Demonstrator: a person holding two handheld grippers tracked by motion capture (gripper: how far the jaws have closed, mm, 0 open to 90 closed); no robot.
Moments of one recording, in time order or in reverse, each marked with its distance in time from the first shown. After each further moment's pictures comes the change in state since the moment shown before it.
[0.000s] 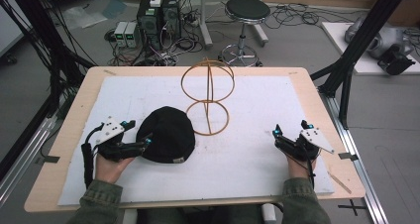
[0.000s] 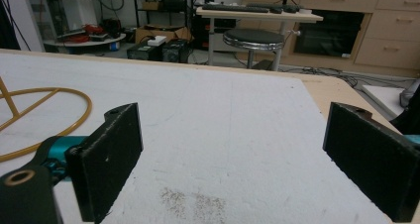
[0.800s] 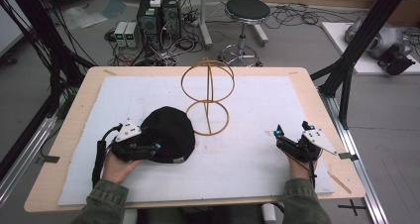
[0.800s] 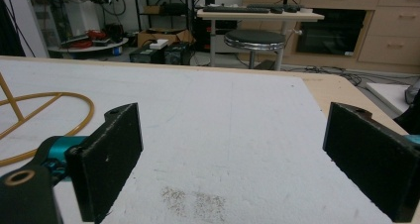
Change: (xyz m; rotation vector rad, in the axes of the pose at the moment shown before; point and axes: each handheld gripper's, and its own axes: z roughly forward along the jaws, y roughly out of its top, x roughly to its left) left arm -0.013 -0.007 0.027 0.151 -0.064 0.051; right arm -0.004 -0.002 -0.003 -0.010 0.008 0.029
